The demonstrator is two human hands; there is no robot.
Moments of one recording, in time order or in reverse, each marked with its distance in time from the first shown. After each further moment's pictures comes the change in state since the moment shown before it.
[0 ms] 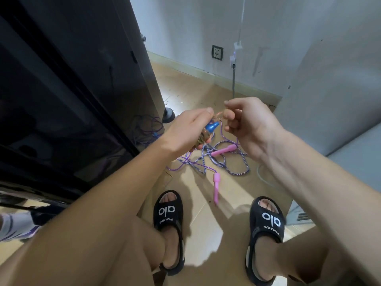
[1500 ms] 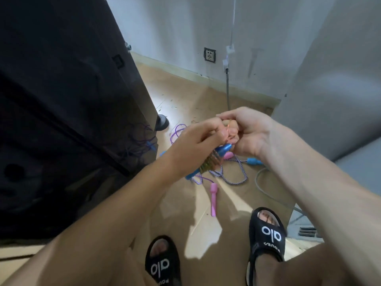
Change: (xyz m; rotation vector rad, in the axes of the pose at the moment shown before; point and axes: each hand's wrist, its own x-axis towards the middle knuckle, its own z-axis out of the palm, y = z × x) left_hand 0.033 0.019 0.019 -0.196 -0.141 0.158; right_hand 0.083 -0.015 -0.023 0.125 -0.188 0.448
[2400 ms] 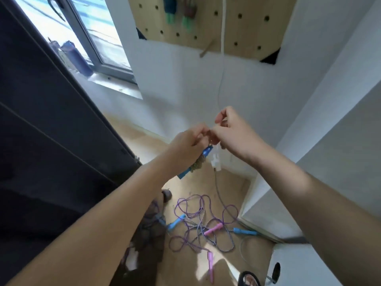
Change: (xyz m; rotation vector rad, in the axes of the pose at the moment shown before) left_hand 0.216 0.435 -0.185 0.467 0.034 -0.018; right_hand -0.178 -0.440 0.194 -0.842 0.318 -0.599
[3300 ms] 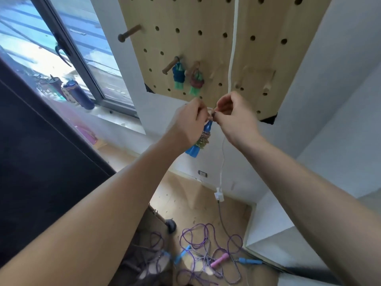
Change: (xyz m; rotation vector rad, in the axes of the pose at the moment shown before) left_hand 0.148 0.094 -0.165 0.095 0.268 0.107; right_hand 0.117 -0.172 -0.052 0.011 0.402 -0.156
